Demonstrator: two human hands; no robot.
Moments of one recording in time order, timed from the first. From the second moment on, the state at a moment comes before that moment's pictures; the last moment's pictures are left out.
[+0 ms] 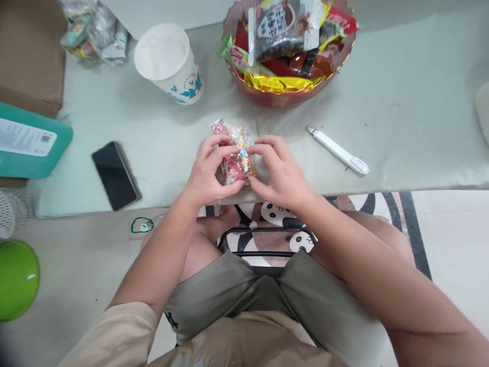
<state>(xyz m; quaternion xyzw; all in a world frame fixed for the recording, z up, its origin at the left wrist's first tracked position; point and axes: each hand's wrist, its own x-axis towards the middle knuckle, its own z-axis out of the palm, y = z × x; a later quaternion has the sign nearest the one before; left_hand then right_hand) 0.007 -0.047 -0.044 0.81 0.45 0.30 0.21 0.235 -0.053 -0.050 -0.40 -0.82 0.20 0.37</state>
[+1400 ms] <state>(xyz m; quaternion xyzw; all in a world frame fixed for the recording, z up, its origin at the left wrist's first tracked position) 0.012 -0.020 -0.057 0.84 0.39 0.30 0.23 0.267 -0.049 0.003 -0.59 -0.55 0.50 0.33</state>
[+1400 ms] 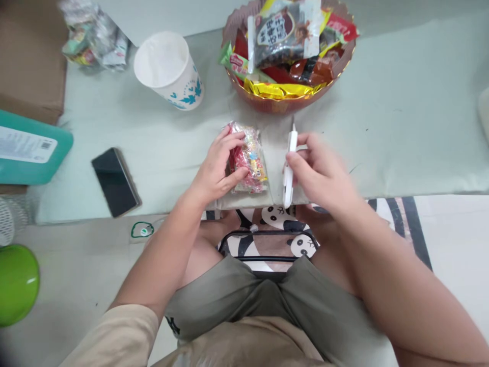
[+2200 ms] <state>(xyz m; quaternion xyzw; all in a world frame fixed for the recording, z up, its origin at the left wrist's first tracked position) 0.017 -0.020 -0.056 0.81 0.40 0.35 0.24 0.208 -0.018 -0.010 -0.50 -0.54 0.44 0.52</state>
